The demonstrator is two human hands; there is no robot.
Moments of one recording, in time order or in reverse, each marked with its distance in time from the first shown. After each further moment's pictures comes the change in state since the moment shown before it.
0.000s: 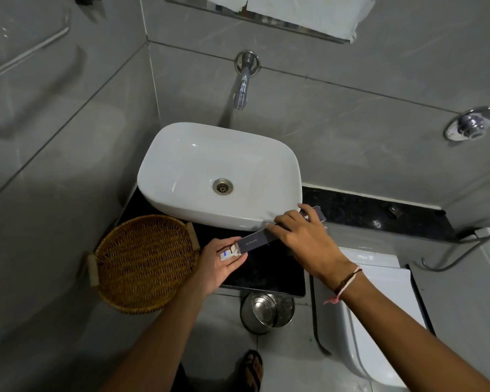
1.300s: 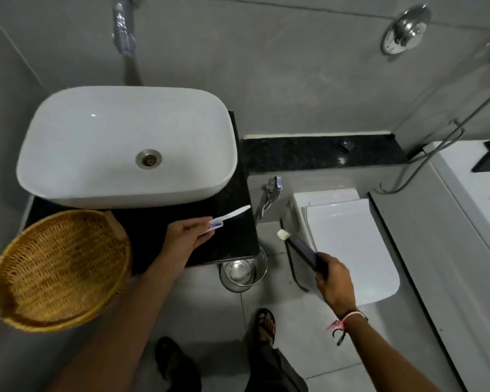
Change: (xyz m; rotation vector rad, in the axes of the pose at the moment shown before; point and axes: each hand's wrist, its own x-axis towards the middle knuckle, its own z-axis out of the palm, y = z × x) left_hand 0.032 -0.058 0.045 0.564 0.031 0.142; right_hand -0.232 0.010 0.170 0.782 -0.156 1.206
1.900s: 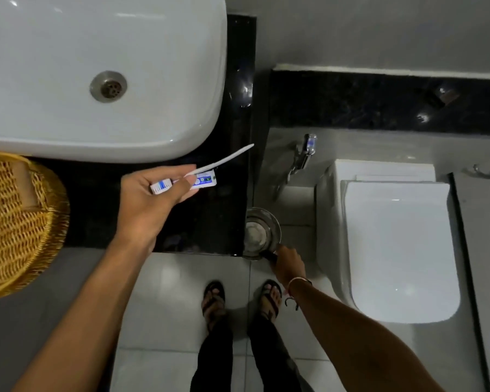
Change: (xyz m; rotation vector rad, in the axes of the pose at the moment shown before) left_hand 0.031 -0.014 0.052 0.224 0.255 0.337; right_hand 0.123 0.036 0.190 -0.074 -0.623 -0.062
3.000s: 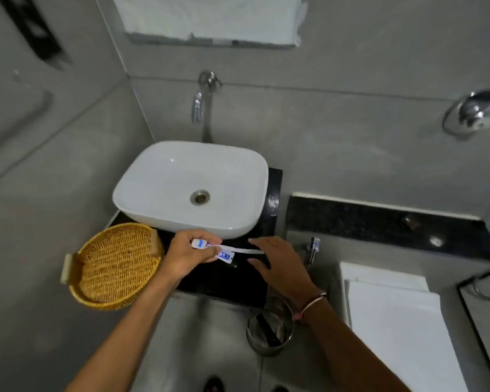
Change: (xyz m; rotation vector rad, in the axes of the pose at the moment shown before) left_hand -0.070 0.123 -0.049 0.186 -0.051 0.050; right_hand -0.168 -0.197 -0.179 -0.177 0.516 -1.033
